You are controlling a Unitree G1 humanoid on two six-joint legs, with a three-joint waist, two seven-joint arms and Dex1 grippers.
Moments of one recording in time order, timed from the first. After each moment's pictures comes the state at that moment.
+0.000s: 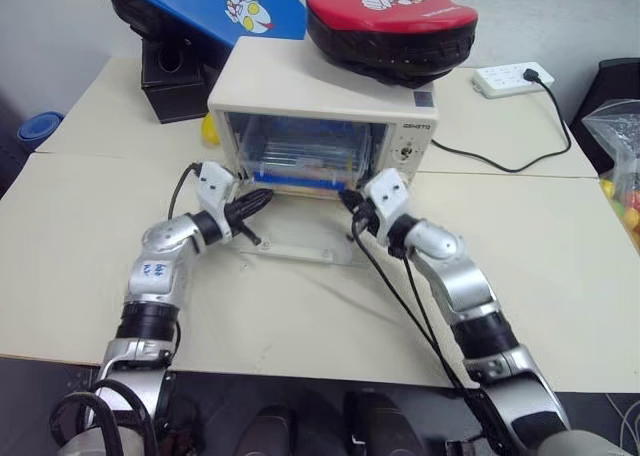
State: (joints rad) left arm -0.67 0.38 0.07 0.44 -0.24 0.15 -0.60; right arm -0.65 -0.23 0.16 0.22 0.07 0.18 0.43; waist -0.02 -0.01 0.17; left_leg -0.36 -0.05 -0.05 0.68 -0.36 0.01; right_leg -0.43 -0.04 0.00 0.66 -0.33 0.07
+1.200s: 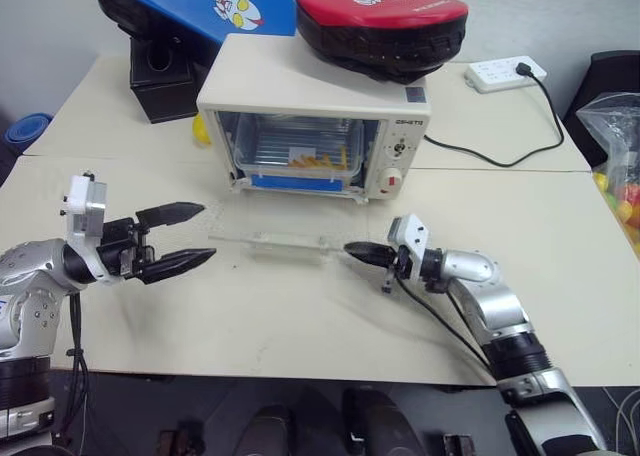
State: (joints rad) left arm -0.24 0.79 0.40 -0.03 -0.75 0.45 -1.19; right arm -0.50 -0.33 0.10 0.20 0.34 0.05 1.00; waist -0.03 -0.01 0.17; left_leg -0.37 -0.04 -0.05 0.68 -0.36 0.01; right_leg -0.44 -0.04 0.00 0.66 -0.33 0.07
